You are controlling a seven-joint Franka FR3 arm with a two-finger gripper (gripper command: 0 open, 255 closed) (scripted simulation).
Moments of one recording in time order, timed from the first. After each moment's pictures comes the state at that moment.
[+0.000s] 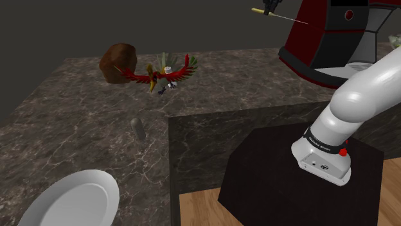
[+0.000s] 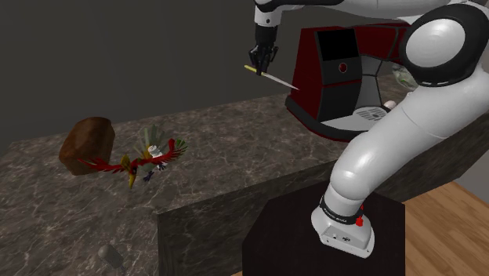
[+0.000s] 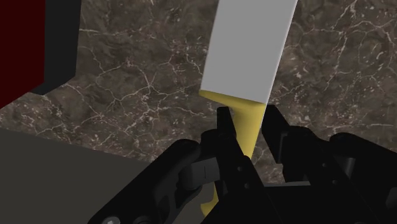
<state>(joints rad) -0.15 -0.35 -0.21 -1.96 -0.05 1.68 -0.06</state>
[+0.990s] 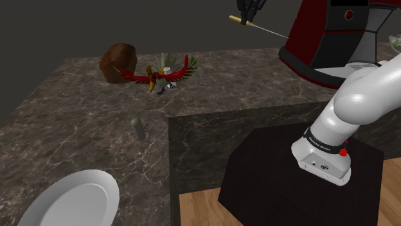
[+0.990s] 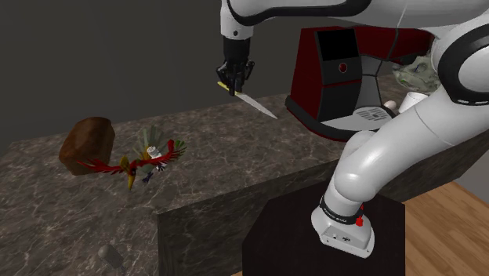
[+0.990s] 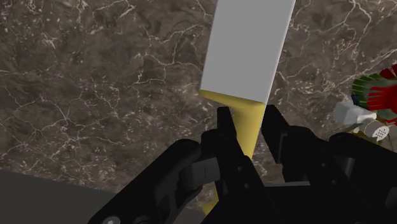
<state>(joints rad) -0.04 -0.48 0.06 -2.09 0.03 1.67 0.30</state>
